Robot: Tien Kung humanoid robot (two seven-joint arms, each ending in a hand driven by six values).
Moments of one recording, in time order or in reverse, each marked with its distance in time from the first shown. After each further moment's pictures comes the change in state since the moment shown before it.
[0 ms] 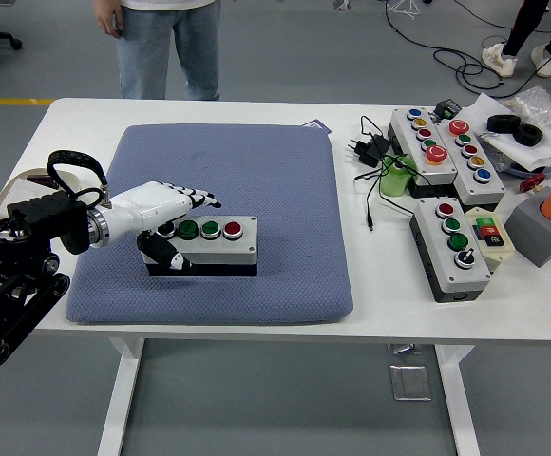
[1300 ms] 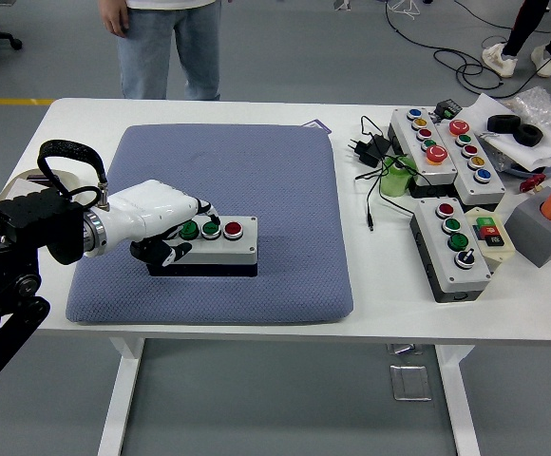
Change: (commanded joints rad) left arm 0.107 0.022 -0.088 -0.436 0.000 -0.317 0.282; right arm -0.018 0.000 0.007 0.000 -0.012 0.001 -0.003
